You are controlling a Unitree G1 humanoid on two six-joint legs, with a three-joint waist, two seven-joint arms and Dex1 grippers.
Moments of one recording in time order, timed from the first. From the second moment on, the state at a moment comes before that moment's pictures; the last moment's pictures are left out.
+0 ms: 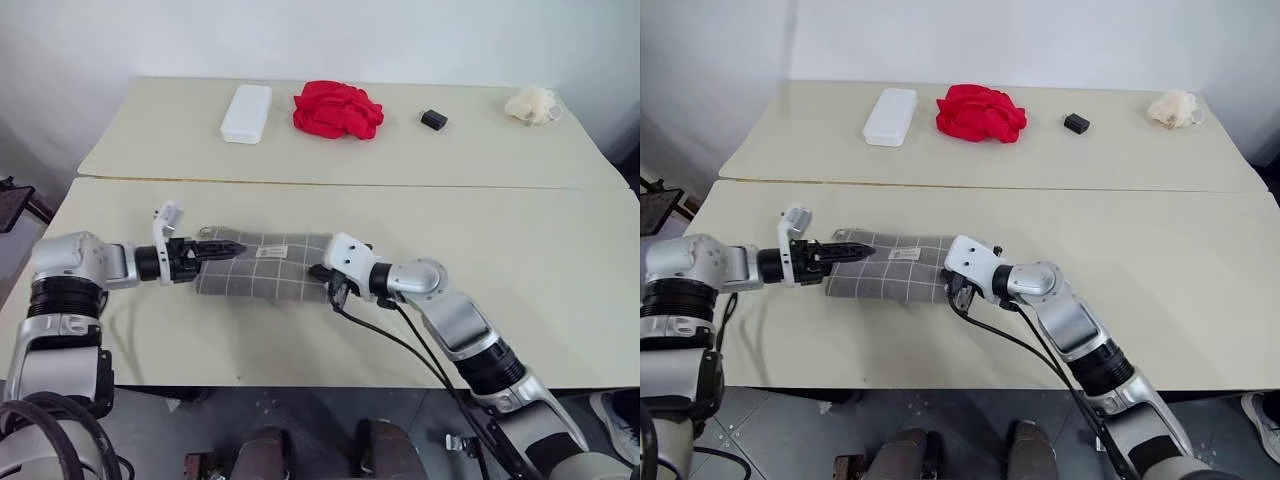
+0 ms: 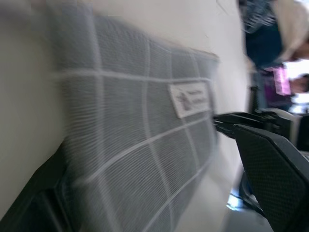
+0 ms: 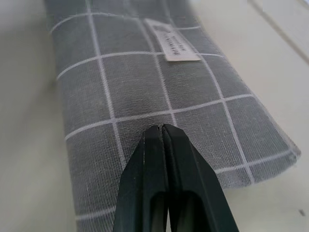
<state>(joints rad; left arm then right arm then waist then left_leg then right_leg) -0.85 0.72 0.02 0.66 -0.61 1.34 -1.02 -0.60 -0.41 0.41 -0.11 0.03 0.51 0.81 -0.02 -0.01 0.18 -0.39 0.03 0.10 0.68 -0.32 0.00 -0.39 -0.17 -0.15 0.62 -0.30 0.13</state>
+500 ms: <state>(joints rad) -0.62 0.61 0.04 0.24 -0.94 1.61 -0.81 -0.44 -0.83 0.32 -0.30 0.08 0.61 1.04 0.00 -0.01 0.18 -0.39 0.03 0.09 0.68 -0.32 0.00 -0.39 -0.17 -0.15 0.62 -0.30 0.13</state>
